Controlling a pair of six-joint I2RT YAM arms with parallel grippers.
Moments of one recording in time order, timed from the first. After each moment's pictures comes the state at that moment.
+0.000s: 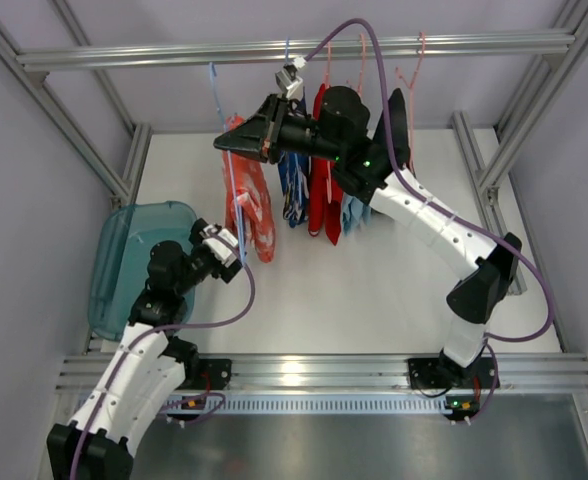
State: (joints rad) left arm -0.23 0.61 0.41 -0.06 0.40 0.50; right arm 0.83 1.79 1.94 0.01 -0.52 1.25
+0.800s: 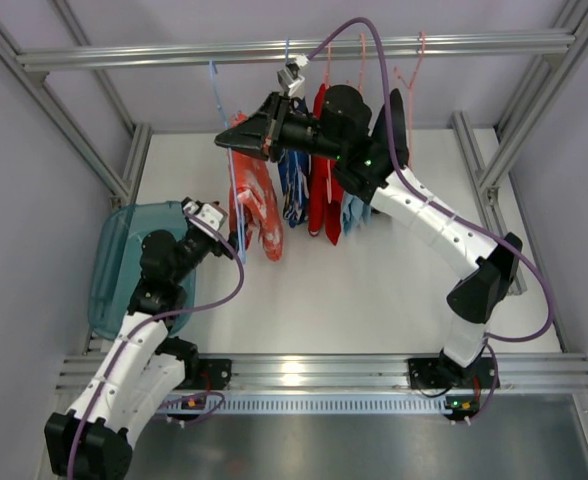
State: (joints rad) left arm -0.23 0.70 0.49 0.18 0.37 0.27; right arm 0.82 1.79 1.94 0.01 -0.51 1.27
